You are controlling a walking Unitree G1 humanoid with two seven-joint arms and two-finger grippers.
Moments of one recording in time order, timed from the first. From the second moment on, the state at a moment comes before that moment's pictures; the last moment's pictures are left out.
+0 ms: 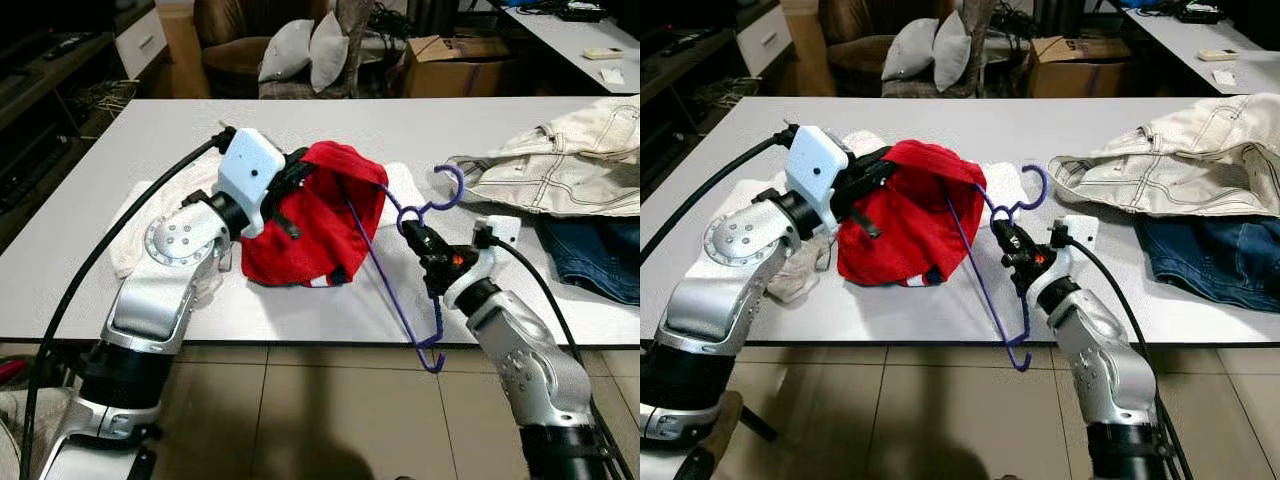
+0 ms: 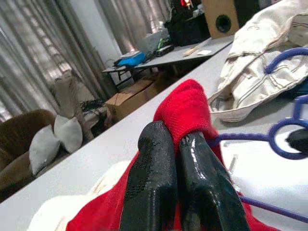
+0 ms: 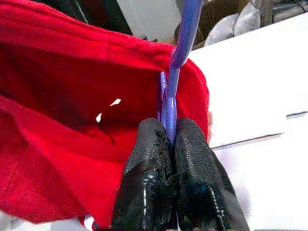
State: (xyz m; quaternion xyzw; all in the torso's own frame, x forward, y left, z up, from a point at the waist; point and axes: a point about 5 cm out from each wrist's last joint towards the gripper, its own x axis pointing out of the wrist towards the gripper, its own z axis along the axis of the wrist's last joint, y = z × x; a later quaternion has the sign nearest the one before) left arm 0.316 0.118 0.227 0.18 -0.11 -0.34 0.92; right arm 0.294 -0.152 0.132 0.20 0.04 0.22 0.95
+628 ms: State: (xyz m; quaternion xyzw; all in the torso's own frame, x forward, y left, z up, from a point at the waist) left arm 0.326 0.136 0.175 0.26 0.03 -0.32 0.91; right arm 0.304 -0.166 0.147 0.36 0.03 0.18 0.92
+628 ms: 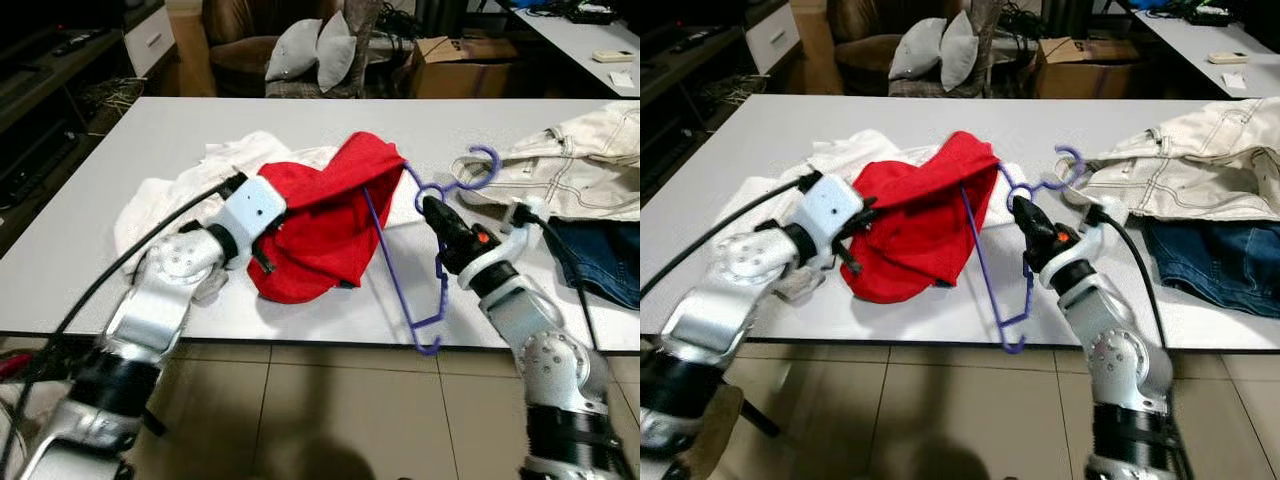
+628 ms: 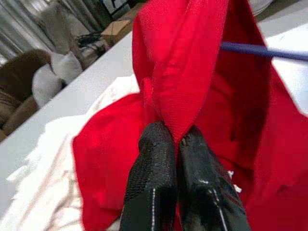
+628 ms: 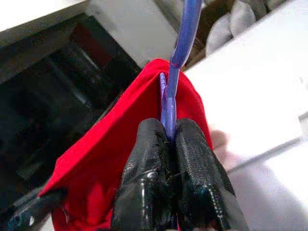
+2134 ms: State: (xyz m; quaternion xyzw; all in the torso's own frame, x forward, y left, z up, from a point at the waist) left arm 0.326 0.087 0.138 0.28 0.03 -0.48 0.83; right arm 0.339 -0.168 0.140 0.45 0.05 0.12 0.88
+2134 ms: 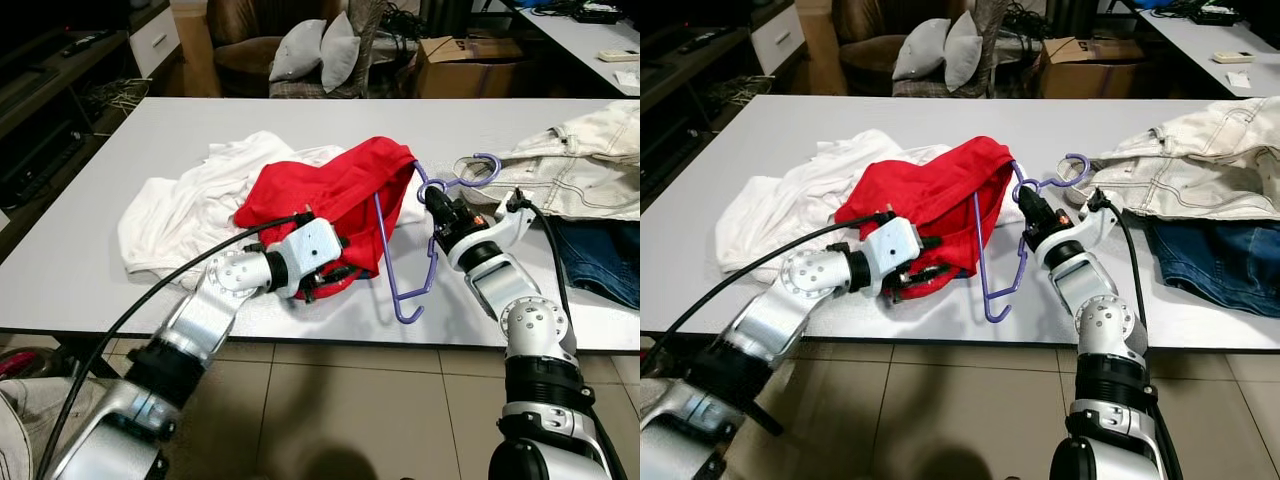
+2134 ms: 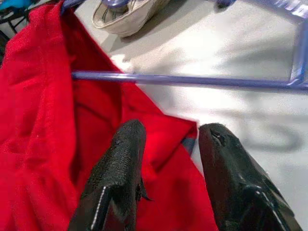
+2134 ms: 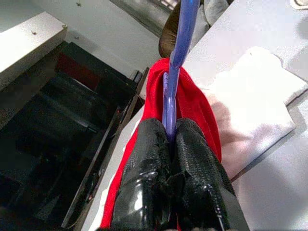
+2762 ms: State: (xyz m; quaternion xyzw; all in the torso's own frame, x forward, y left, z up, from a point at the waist) left arm 0.346 0.103 0.114 0.34 0.08 -0.42 0.84; right arm 0.339 -0.164 0.139 0.46 0.05 0.12 0.88
